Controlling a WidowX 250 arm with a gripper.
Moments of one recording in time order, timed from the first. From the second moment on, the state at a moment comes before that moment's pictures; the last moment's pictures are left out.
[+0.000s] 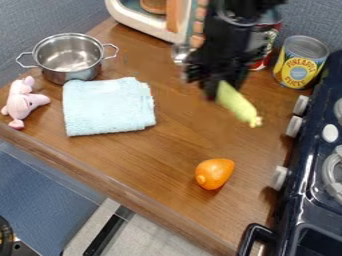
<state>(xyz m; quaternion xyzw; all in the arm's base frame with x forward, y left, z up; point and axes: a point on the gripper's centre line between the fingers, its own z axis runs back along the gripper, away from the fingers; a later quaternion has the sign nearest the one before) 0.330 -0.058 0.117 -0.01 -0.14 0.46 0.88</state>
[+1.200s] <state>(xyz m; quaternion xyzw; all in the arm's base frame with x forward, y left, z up) 0.401 -0.090 0.055 -0.03 -0.12 0.11 0.99</state>
